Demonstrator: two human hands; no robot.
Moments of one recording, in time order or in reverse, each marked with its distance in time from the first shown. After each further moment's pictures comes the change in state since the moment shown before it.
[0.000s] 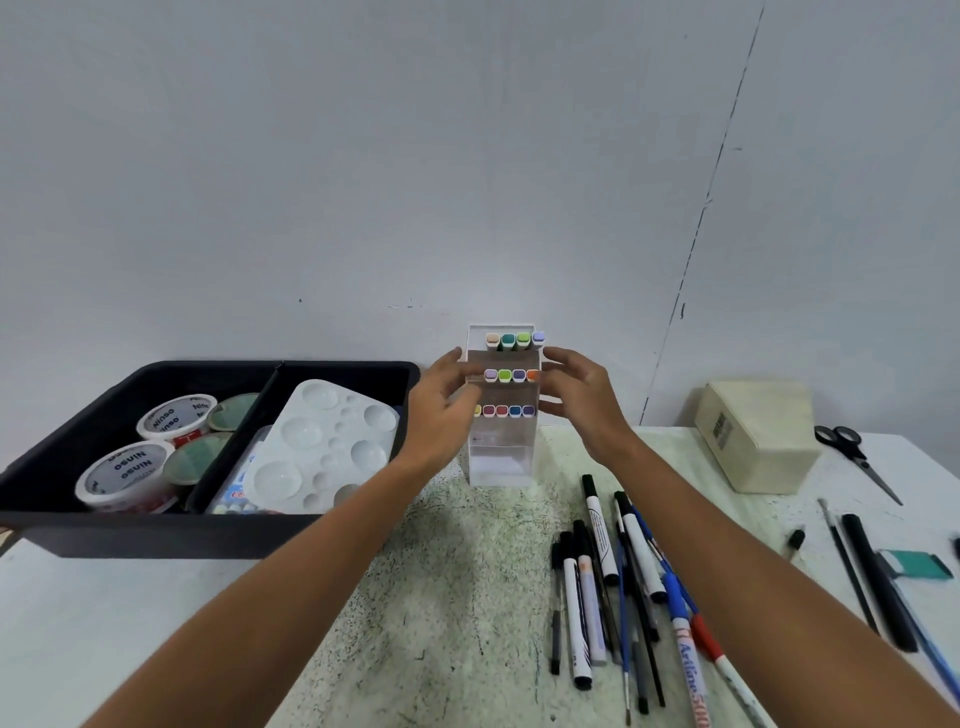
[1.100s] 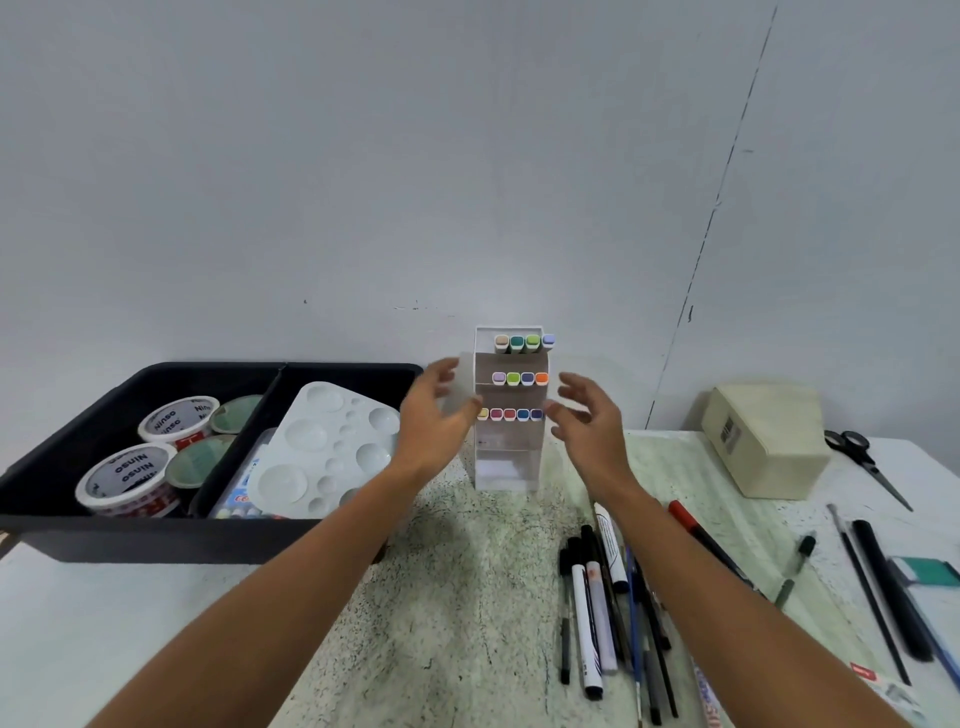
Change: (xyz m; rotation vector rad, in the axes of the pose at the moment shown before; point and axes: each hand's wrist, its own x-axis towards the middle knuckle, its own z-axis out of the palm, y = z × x) left_hand 0.003 -0.015 -0.015 0.164 0.005 -0.074; right_hand -0.017 0.038 0.004 -0.093 0.152 -0.127
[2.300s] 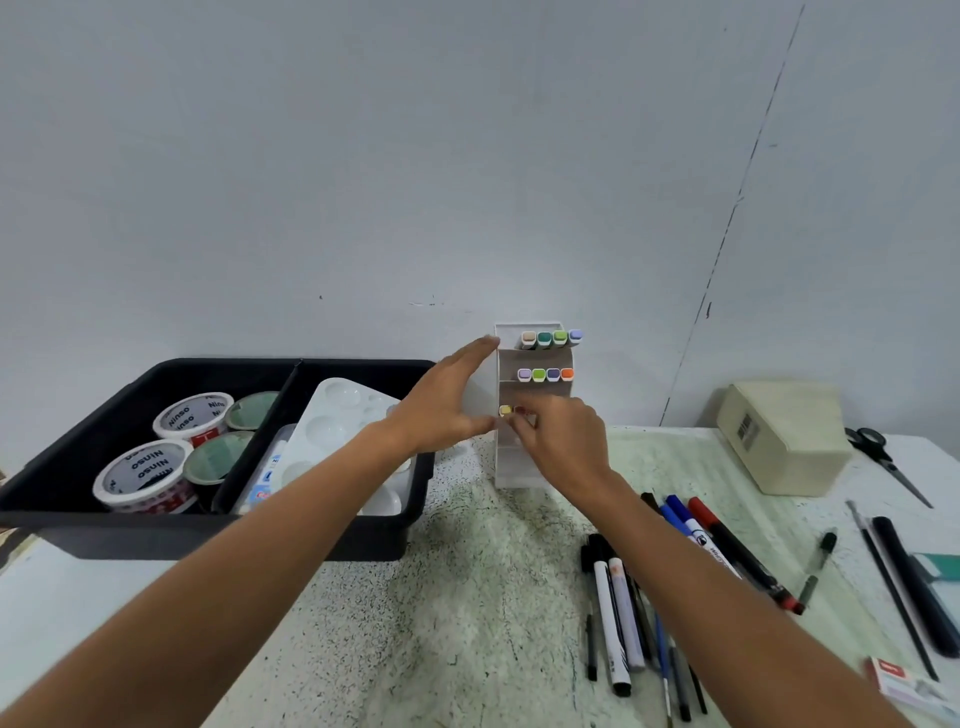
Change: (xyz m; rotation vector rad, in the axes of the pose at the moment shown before) left_hand 0.028 0.003 -0.037 0.495 -0.379 0.400; right_hand -0.018 -0.022 0.044 -0.913 -0.044 -0.472
